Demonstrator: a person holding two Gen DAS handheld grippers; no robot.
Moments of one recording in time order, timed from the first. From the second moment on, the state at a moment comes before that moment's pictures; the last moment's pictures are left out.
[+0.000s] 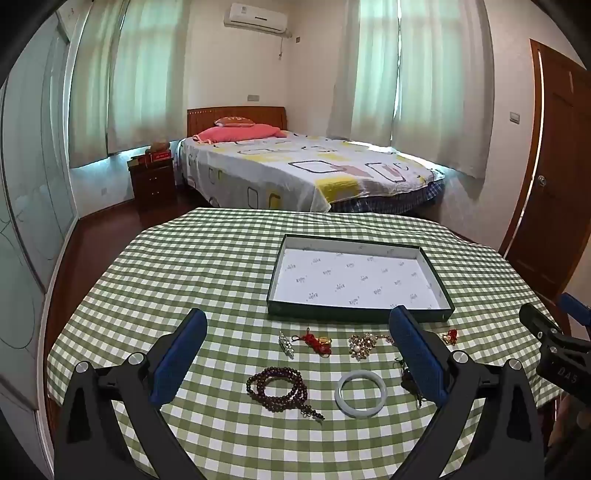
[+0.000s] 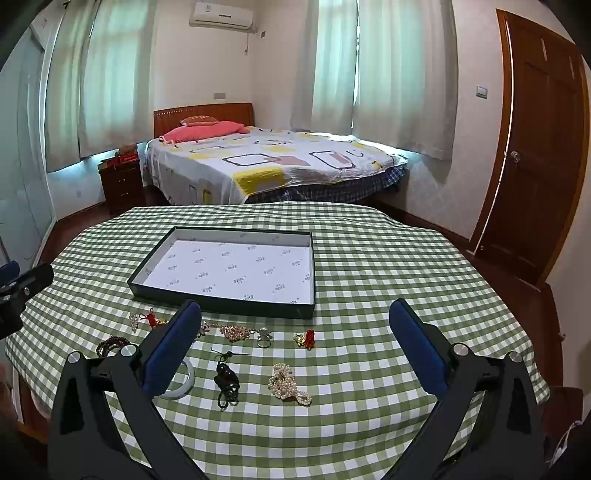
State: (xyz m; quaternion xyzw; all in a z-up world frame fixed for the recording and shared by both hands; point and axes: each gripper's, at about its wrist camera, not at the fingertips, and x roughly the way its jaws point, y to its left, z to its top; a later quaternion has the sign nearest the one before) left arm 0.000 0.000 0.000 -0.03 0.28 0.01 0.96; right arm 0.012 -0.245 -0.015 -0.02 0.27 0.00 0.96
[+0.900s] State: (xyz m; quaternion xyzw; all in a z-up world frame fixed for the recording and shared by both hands) left arm -0.003 0.001 0.003 -0.03 0.28 0.01 0.96; right arm 0.009 -0.247 -0.011 -0.01 0.26 0.00 0.97
